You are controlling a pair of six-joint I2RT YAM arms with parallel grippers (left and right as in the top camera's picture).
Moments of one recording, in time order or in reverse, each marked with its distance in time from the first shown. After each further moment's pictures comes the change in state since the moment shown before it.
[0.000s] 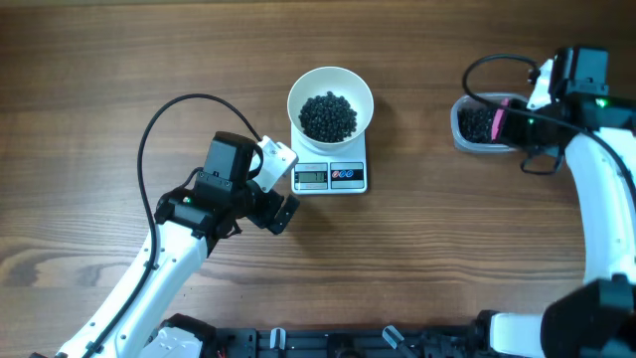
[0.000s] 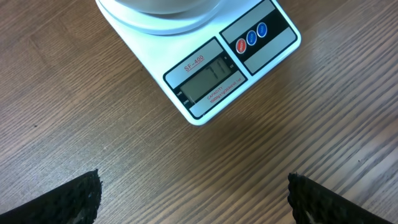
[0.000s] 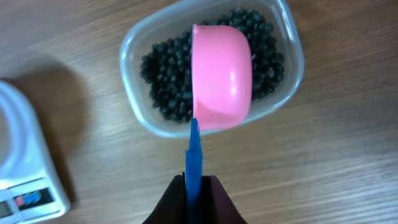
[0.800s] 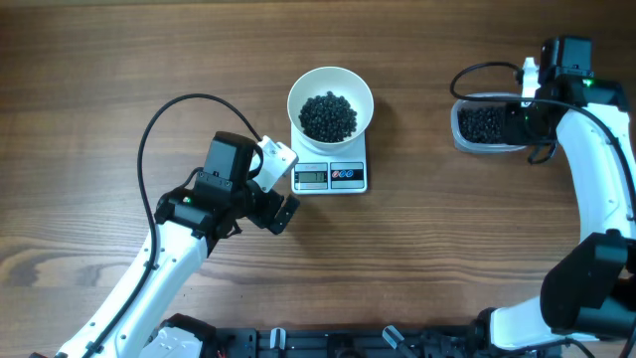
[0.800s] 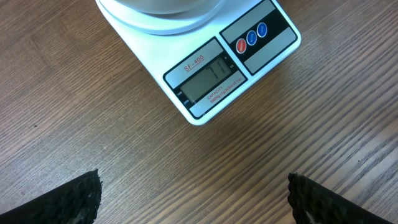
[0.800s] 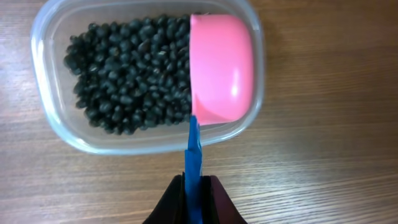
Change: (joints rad) left arm 0.000 0.000 0.000 0.000 0.000 0.000; right arm 0.002 0.127 0.043 -0.007 0.164 -0.278
